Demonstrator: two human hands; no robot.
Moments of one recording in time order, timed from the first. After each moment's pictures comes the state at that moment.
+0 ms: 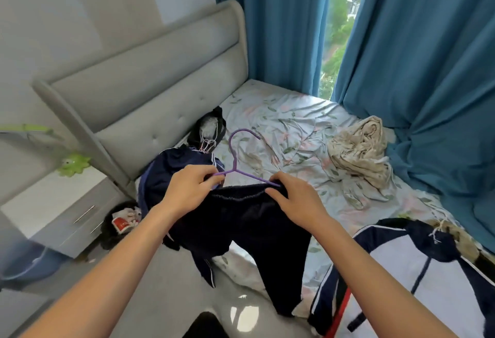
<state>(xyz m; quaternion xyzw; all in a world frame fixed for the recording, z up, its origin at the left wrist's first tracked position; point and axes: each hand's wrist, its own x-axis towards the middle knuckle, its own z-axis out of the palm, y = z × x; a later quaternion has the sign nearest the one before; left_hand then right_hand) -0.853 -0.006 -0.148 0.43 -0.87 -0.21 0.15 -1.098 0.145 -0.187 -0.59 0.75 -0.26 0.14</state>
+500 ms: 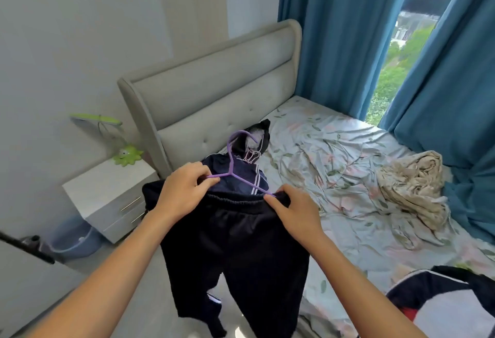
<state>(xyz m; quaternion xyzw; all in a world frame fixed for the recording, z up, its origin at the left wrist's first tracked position) -0.671 -0.087 -0.134 0.48 -0.83 -0.16 0.25 -0.929 0.044 -0.164 -0.53 0.75 -0.34 0.18</state>
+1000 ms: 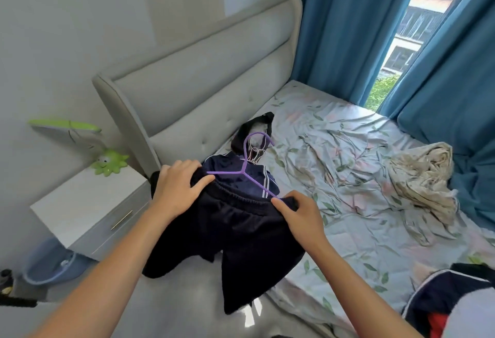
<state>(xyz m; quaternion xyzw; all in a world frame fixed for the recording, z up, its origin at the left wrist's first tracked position) -0.611 -0.314 -0.204 0.45 -0.87 -0.07 0.17 -0.871 -0.124 -0.213 -0.38 0.80 -0.40 0.25</state>
